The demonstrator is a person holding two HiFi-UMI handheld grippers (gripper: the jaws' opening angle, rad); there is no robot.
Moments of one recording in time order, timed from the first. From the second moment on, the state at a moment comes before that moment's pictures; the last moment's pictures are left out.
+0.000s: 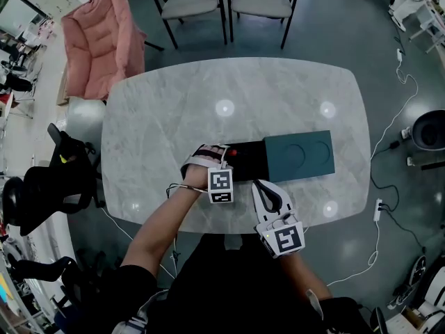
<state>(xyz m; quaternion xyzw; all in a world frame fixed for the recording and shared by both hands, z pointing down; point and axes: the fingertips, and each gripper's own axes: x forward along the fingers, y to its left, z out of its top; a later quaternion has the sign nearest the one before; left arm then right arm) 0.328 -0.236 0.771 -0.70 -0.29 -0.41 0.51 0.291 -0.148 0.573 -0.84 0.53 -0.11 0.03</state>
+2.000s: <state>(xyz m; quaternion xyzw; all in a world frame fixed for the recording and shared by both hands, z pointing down) 0.207 -0.267 0.459 -1.00 -0.02 0.01 -0.03 0.265 -0.148 0.440 -0.87 0.50 0.07 0.00</state>
